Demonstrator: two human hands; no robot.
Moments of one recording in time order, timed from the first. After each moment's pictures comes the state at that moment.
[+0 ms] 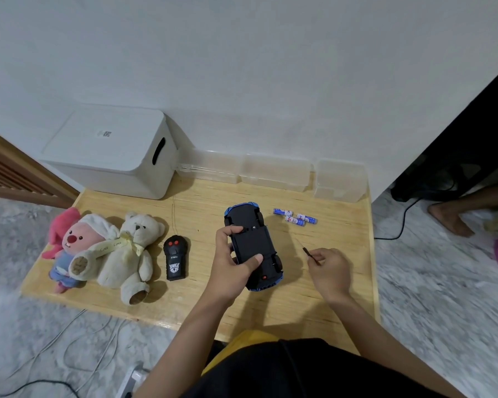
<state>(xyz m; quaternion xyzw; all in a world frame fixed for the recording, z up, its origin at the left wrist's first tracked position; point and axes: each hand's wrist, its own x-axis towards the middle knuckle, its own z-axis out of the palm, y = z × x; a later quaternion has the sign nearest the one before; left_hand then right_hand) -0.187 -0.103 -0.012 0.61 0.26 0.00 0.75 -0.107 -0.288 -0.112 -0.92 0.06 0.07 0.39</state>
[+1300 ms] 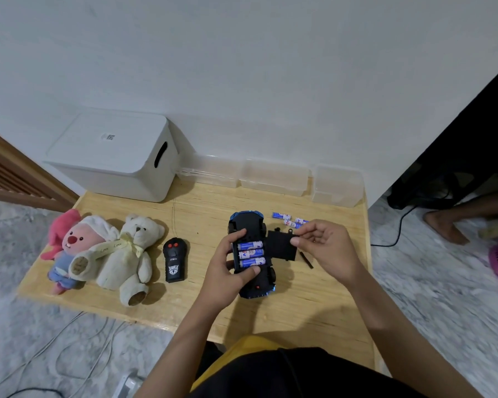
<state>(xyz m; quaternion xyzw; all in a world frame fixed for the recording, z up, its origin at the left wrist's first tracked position) -0.201 -0.092 -0.029 0.71 0.20 0.01 0.67 -0.089 -0.279 -0.010 -0.76 -0.10 0.17 0.62</state>
